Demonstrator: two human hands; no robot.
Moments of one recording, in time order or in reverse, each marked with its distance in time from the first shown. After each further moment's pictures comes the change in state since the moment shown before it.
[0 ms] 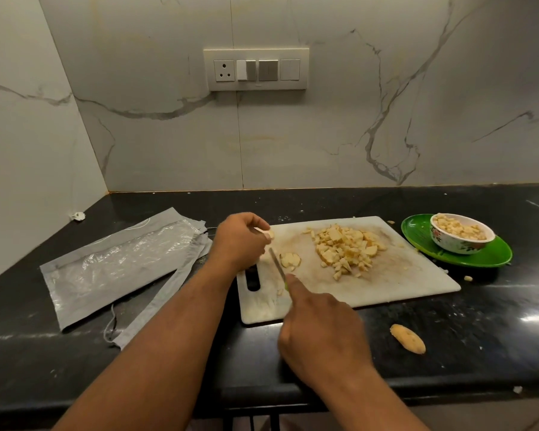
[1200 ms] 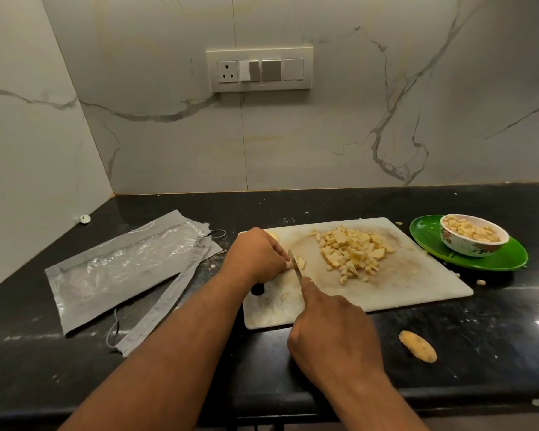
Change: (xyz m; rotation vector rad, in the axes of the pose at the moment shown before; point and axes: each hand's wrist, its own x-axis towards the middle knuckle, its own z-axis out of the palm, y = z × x) left_hand -0.009 0.011 0.013 0.355 -0.179 0.015; right_hand 0.009 0.005 0.002 -0.007 -0.003 0.076
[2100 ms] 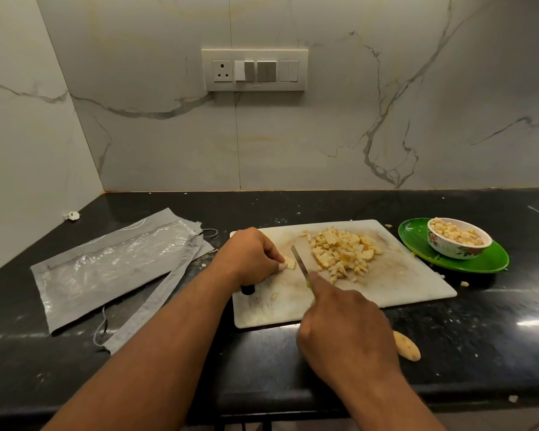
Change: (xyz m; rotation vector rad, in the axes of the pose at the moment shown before) left_hand -0.001 -0.005 -0.004 0.022 -0.073 0.130; right_hand -0.008 0.015 -0.024 0.005 0.064 -0.004
